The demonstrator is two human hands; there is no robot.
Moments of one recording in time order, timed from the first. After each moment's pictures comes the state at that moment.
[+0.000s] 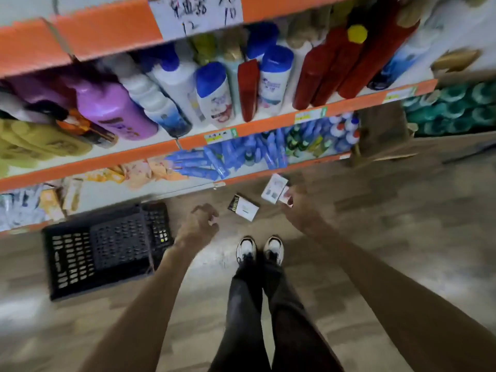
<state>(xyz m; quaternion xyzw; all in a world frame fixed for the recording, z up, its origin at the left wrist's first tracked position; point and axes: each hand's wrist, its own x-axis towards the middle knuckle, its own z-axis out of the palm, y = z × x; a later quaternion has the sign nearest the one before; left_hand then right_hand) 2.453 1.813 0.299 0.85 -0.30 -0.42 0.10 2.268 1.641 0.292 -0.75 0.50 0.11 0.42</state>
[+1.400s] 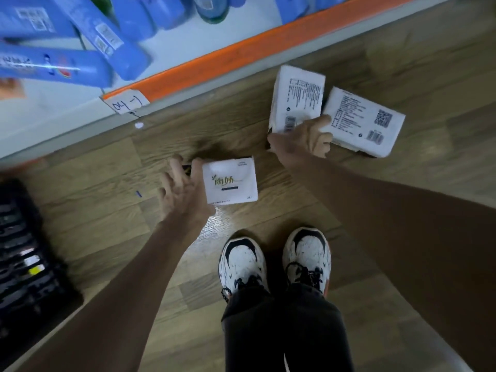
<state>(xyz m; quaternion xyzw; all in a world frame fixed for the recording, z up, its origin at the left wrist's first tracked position) 2.425 1.799 -0.344 0.85 -0.40 -0.31 -0.14 2.313 1.634 -0.366 -0.51 0.78 0.07 0.35</state>
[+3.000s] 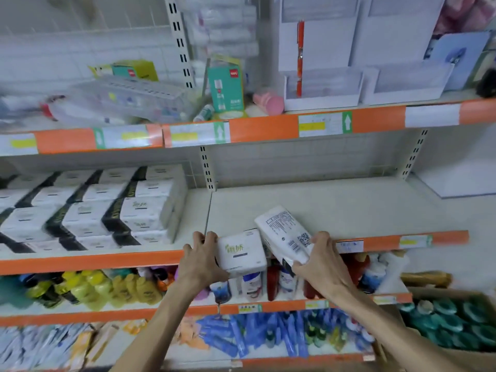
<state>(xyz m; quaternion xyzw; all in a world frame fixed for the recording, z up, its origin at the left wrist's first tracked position) 2.519 1.737 0.651 0.93 -0.33 -0.09 0.10 2.327 1.553 0.633 -0.87 0.39 -0.19 0.23</state>
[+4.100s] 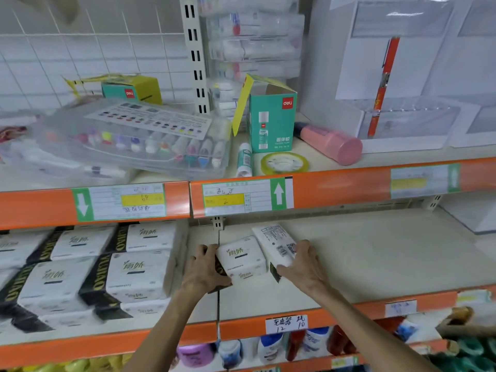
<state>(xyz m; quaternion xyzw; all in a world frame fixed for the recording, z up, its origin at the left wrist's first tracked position) 2.709 1.664 0.623 0.91 -0.35 -0.17 0.16 2.530 1.491 0.607 -0.84 0.44 -0.11 0.29</state>
